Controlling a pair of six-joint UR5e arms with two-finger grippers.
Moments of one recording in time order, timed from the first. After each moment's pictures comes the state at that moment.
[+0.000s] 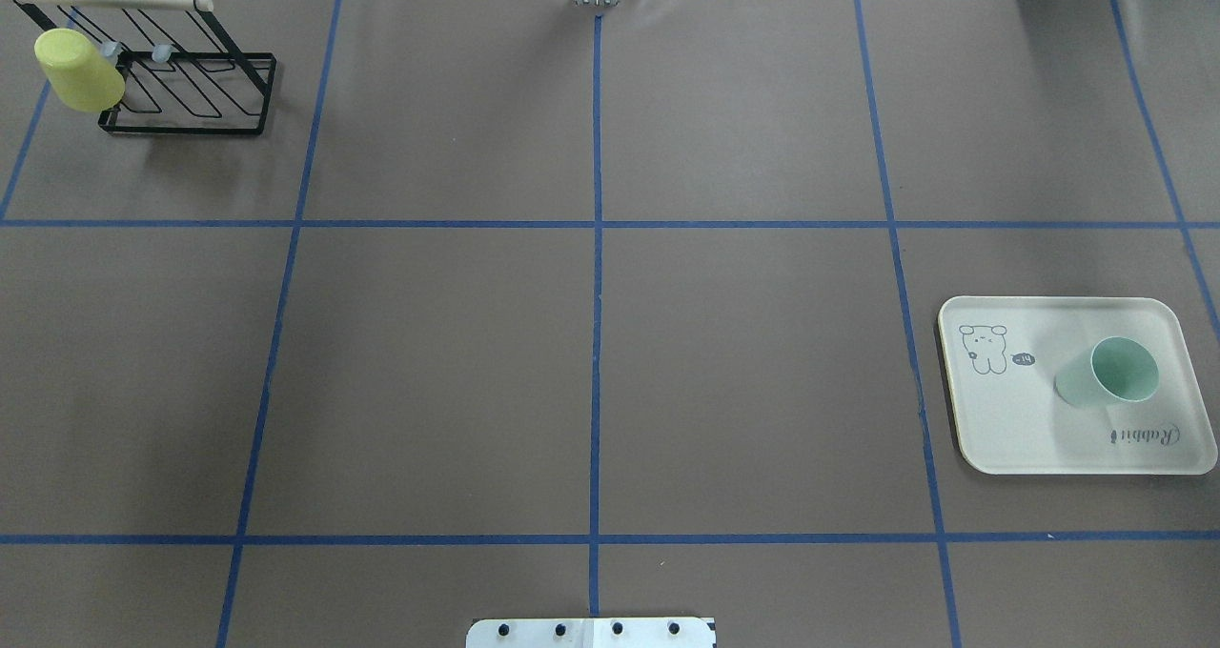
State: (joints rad) left arm -1.51 -1.59 -1.72 -1.42 -2.44 0.16; right arm 1.48 -1.55 1.84 -1.73 2.34 -0.01
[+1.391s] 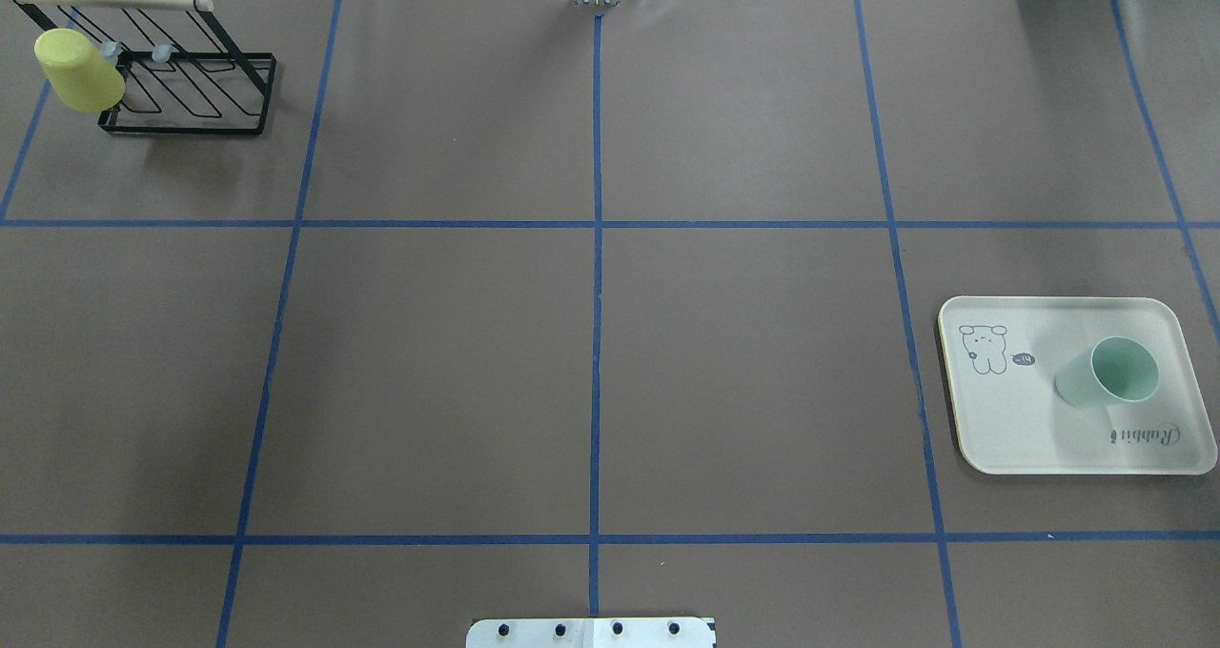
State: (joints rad) left arm -1.52 -1.57 -1.73 -1.42 -2.42 0.17; right arm 1.47 -1.57 1.84 -1.72 2.29 0.00
